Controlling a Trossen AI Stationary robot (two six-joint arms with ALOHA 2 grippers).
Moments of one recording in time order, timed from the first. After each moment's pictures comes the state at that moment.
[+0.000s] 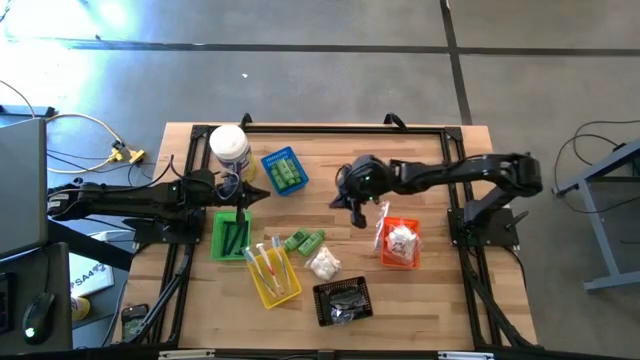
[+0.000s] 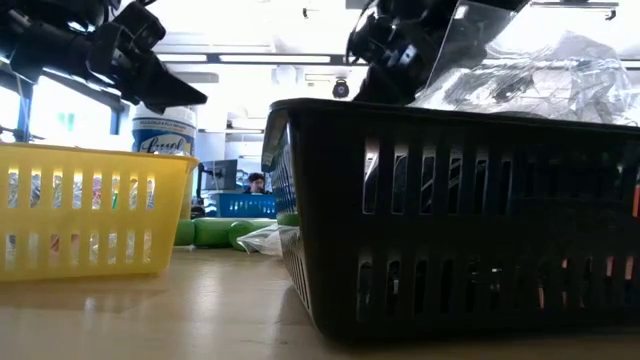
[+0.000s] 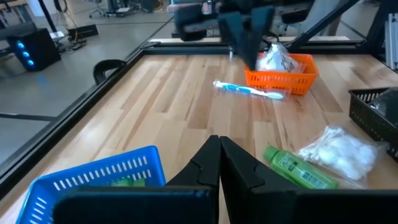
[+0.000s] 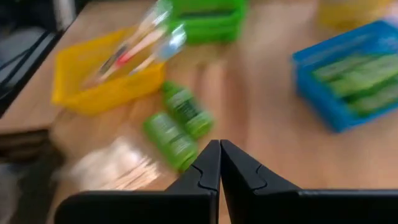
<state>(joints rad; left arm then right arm) 0.14 0.60 0.27 0.15 -0.03 0.06 -0.15 1.57 0.97 -0.02 -0.32 -0.07</state>
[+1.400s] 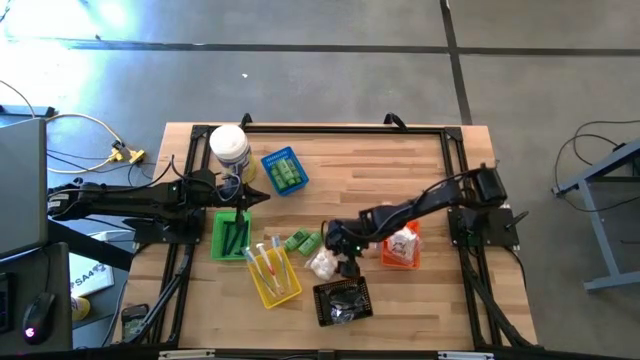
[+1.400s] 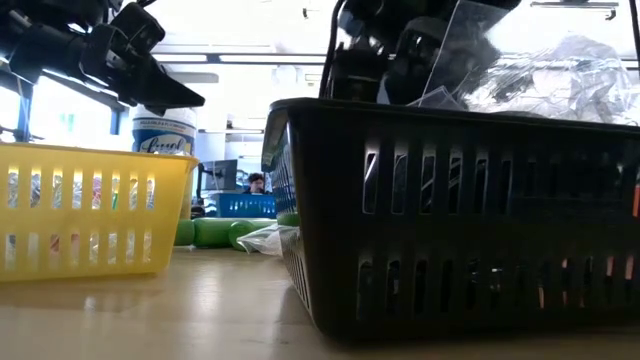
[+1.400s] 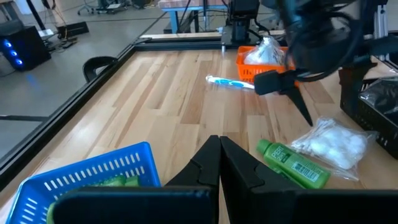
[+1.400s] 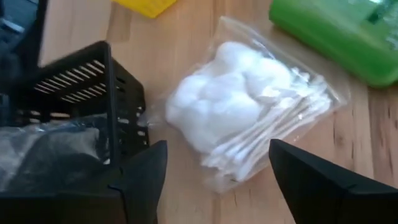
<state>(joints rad) 0.14 0.60 0.27 0.13 0.00 0.07 0.17 1.87 1.11 -0.18 -0.28 0.32</state>
